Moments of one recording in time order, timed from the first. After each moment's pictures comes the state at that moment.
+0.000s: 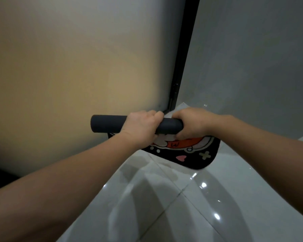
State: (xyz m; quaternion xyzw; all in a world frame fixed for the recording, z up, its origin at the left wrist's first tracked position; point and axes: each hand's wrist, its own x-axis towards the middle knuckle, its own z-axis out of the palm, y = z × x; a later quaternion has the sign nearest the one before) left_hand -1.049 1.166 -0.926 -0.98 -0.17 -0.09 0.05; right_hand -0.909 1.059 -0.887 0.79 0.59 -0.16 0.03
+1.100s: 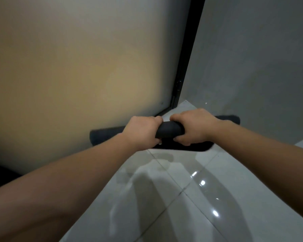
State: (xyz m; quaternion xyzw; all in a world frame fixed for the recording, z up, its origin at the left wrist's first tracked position) left_hand -1.052 1.175 -0.950 -0.98 -0.17 -0.05 -0.03; right_hand -0.910 1.057 -0.908 0.75 0.66 -0.04 0.06
